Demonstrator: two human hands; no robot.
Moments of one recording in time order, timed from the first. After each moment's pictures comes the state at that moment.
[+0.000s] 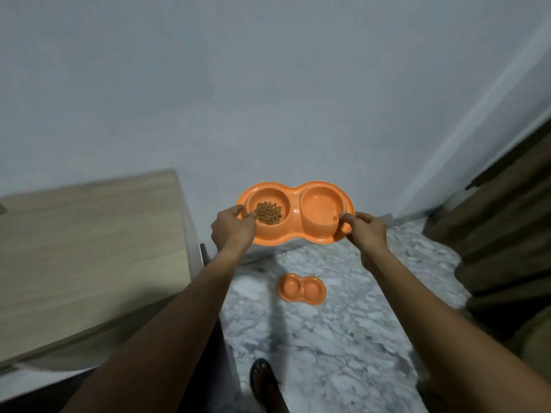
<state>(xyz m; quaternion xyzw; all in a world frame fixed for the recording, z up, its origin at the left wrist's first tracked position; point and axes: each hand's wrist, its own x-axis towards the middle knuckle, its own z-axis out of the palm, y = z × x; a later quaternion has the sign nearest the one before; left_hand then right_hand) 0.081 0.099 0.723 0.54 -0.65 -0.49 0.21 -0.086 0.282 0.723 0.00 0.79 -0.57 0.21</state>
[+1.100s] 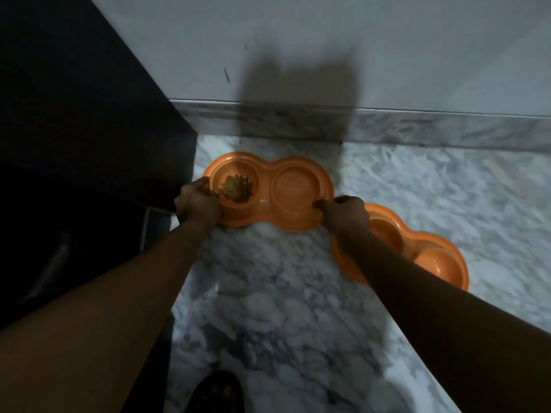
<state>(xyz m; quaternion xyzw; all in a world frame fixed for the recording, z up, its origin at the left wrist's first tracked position) 0.002 -0.019 -0.099 0.76 -0.50 -0.39 0.11 -0.215 0.088 -0.115 -0.11 0.86 -0.25 0.42</state>
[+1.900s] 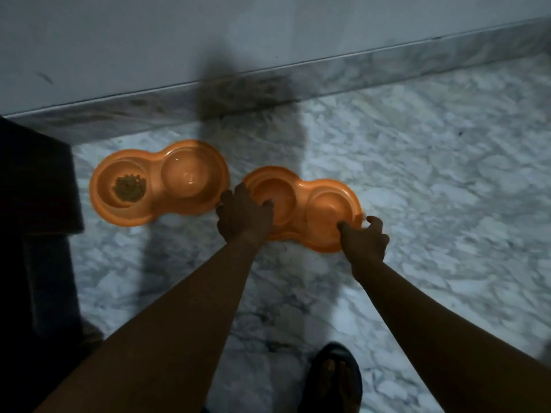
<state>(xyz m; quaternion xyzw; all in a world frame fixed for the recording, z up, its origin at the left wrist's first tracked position) -0.192 0.144 -0.094 0.62 -0.68 -0.37 -0.10 -0.304 0.301 -0.088 0.15 0.91 -0.24 0.31</state>
